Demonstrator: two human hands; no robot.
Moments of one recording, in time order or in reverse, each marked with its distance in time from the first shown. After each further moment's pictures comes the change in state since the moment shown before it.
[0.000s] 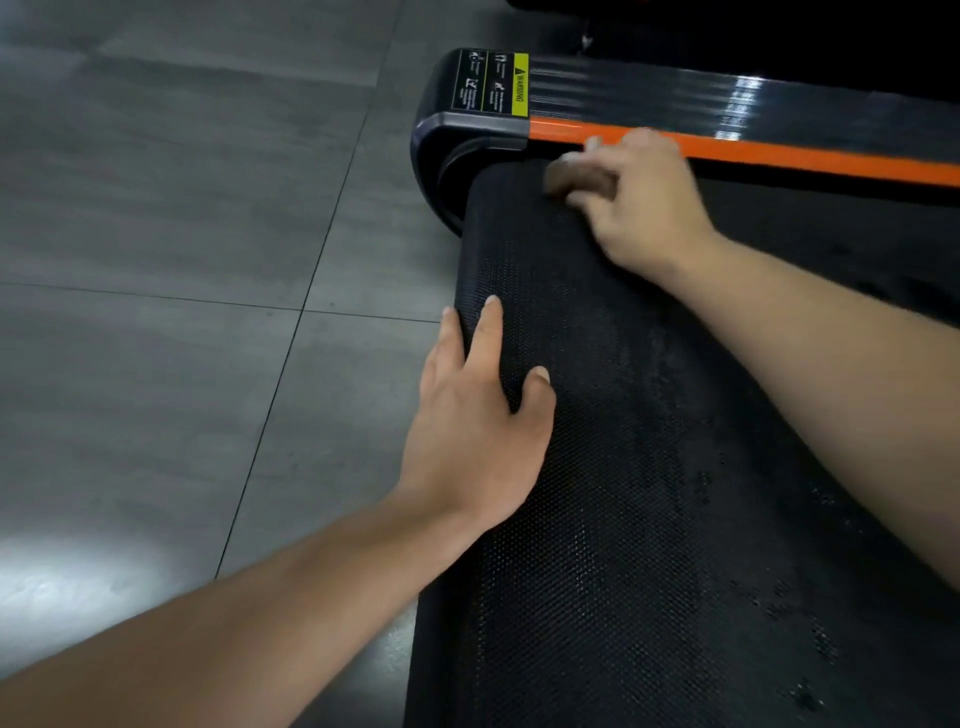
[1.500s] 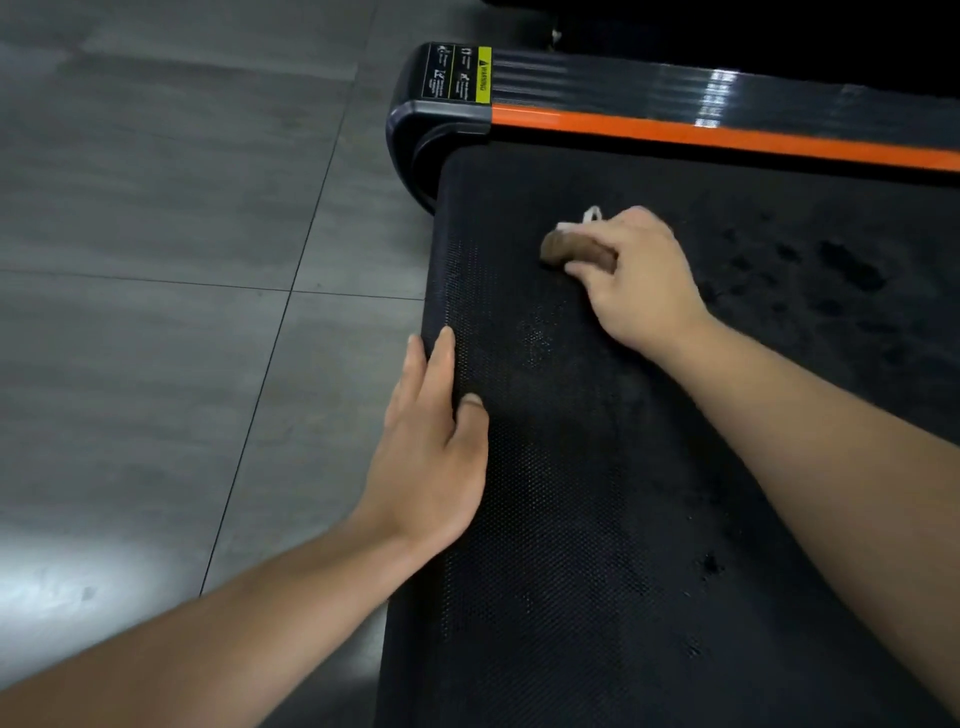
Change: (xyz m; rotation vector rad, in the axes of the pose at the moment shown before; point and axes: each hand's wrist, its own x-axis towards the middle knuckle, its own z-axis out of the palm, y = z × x) left_hand -0.068 -0.018 0.001 -0.120 -0.028 -0.014; right_hand -0.109 -0.026 -0.037 0.165 -0.021 0.055
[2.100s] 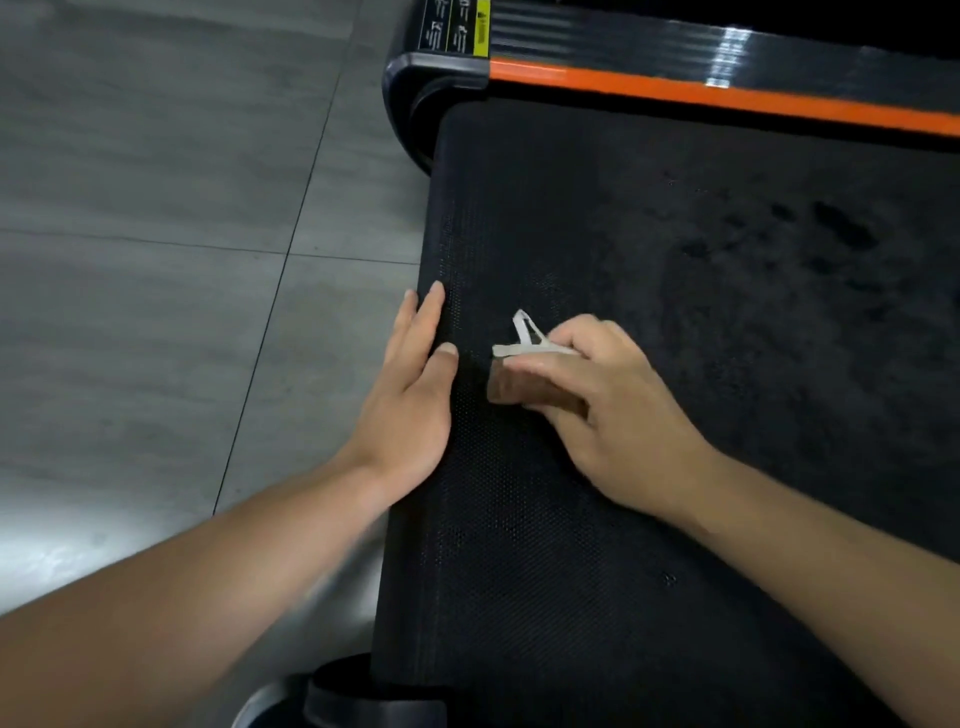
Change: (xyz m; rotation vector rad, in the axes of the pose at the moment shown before) left_hand 0.005 -0.018 -0.002 -0.202 0.012 -0.008; right_hand -0.127 -0.063 -0.018 0.197 -0.239 -0.204
